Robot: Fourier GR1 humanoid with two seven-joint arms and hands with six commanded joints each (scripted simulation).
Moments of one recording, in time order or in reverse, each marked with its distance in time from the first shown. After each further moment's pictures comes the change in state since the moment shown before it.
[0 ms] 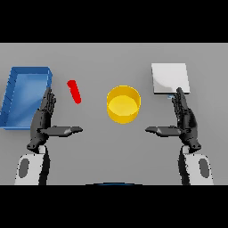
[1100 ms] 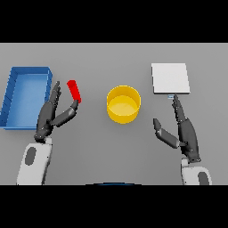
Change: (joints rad) left arm -0.132 0.050 -0.042 0.147 -0.164 0.042 -0.036; right arm 0.146 -0.049 0.126 -0.152 0.222 -0.033 -0.122
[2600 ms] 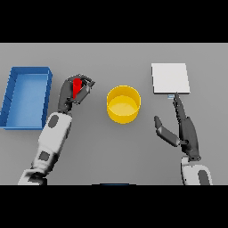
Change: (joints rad) left arm -0.495 -0.060 0.164 0.747 -0.033 0.165 -0.382; right arm -0.020 0.001 -0.011 0.012 -0.004 -0.006 -0.001
